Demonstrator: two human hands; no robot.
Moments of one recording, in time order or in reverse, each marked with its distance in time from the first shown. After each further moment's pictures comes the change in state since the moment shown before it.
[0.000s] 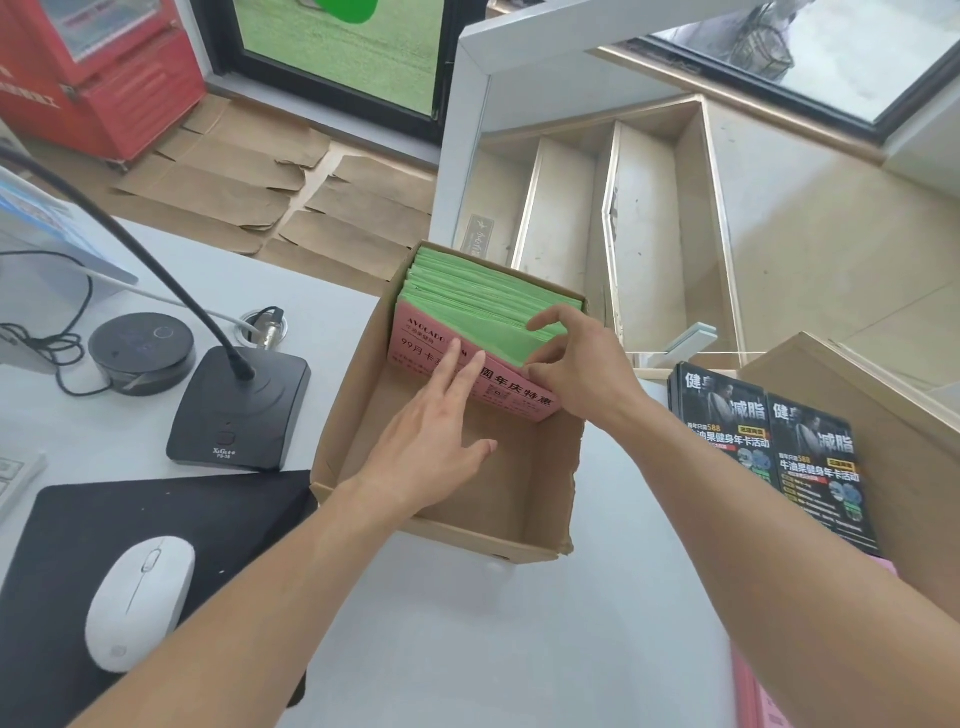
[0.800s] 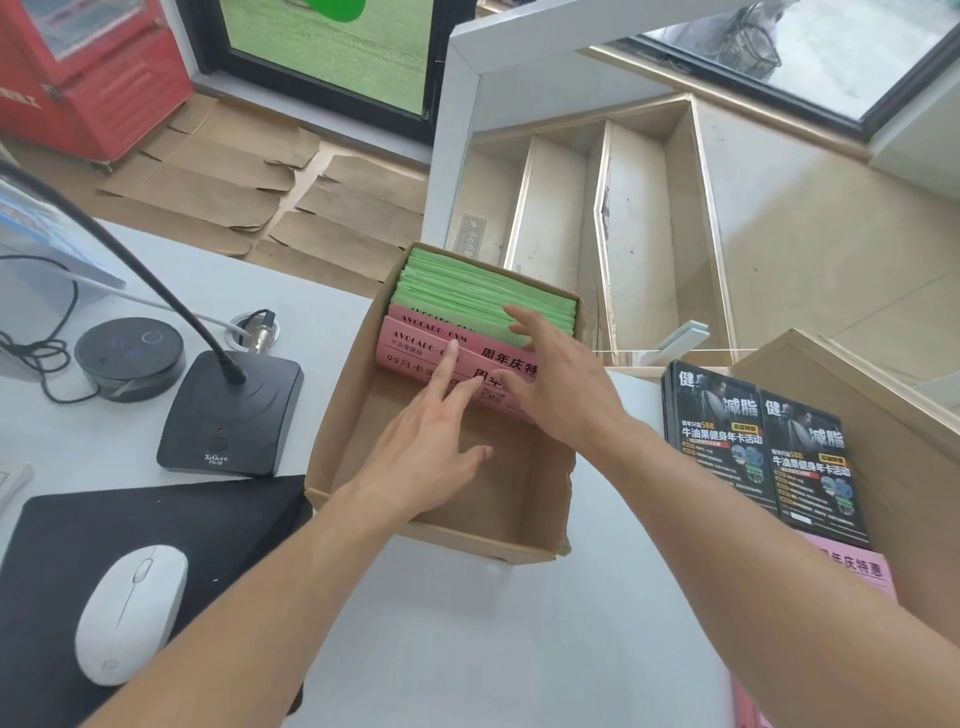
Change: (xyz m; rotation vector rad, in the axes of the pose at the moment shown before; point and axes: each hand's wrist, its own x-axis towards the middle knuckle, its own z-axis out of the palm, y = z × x) left_hand 0.002 -0.003 0.004 0.031 -0.002 0.019; right_hand -0.010 0.003 0.019 -0.319 0.055 -0.306
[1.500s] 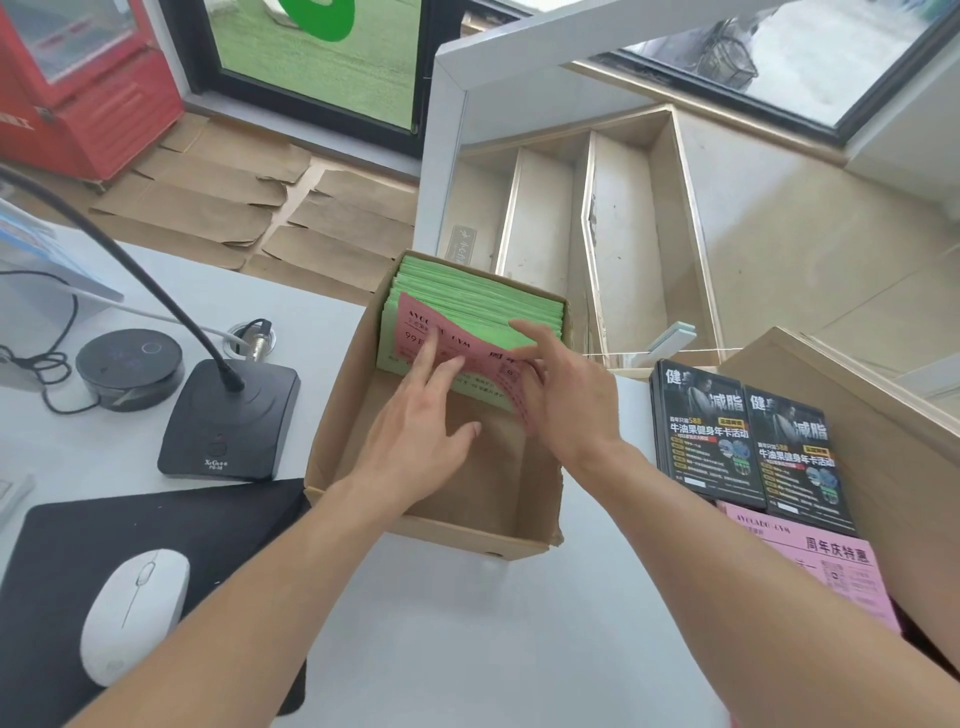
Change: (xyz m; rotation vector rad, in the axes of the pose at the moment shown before) left_hand -0.001 0.005 -0.007 -0.081 0.143 -0.014; right_hand -0.028 -0.013 -0.002 0.031 0.278 0.061
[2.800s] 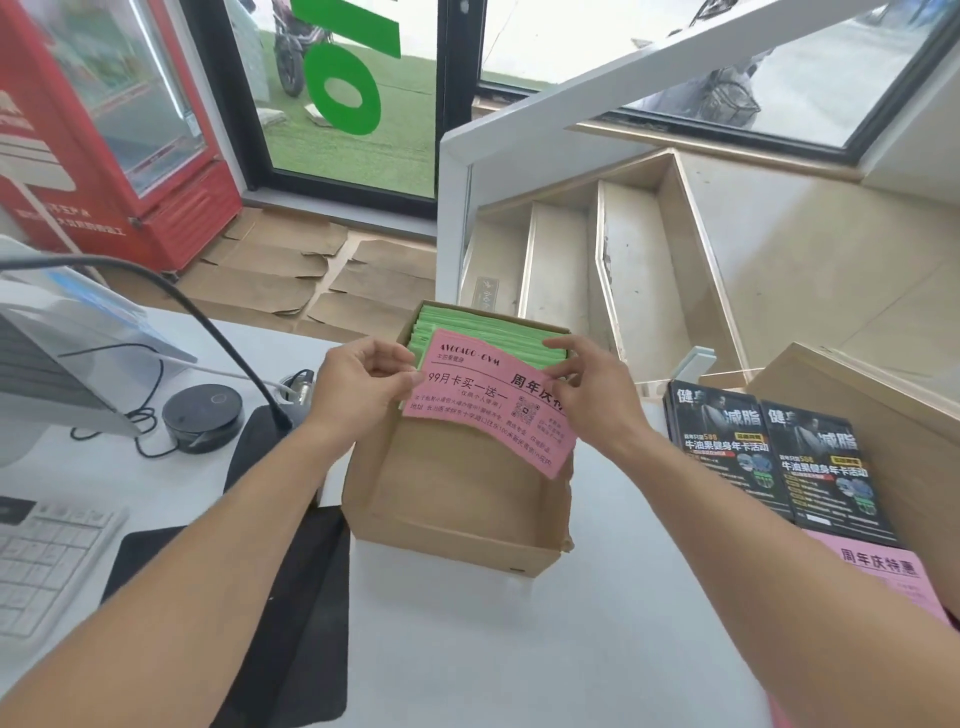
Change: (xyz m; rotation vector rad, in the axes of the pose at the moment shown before) left_hand 0.026 -0.018 -0.083 -0.573 0.258 -0.207; right_hand 0.014 0.010 -0.034 0.422 -0.121 0.312
